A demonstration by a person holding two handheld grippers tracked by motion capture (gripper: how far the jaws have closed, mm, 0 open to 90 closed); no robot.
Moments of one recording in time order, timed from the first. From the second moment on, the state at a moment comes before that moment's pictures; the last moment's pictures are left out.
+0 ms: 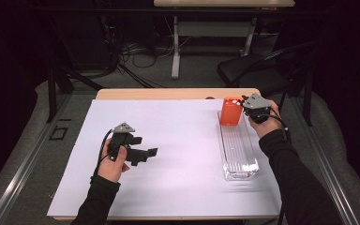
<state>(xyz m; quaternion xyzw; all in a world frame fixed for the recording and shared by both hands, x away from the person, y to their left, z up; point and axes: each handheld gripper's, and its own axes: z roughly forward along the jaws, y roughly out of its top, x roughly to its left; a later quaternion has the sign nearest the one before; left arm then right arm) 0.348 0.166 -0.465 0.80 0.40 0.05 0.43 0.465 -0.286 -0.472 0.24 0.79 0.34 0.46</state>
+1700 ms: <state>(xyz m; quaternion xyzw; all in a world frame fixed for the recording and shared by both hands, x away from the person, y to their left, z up) 0.347 0.167 -0.462 0.80 0.40 0.06 0.44 0.461 -0.287 -0.469 0.28 0.79 0.33 0.44</state>
